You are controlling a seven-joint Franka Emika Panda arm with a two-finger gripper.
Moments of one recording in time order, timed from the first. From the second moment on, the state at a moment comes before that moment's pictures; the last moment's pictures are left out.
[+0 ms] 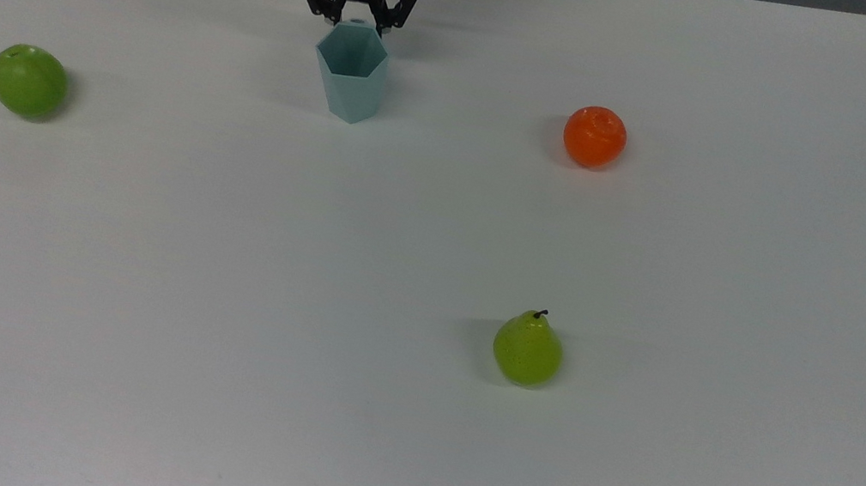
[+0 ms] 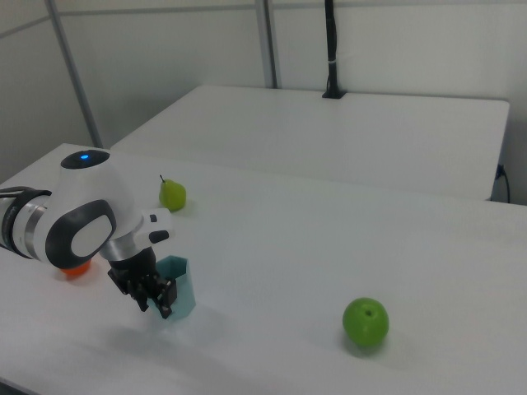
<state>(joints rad) 0.11 -0.21 -0.11 -2.56 -0.06 2.44 -0.06</state>
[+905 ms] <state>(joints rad) 0.15 -0.17 -0.11 -1.76 0.02 1.56 0.03</state>
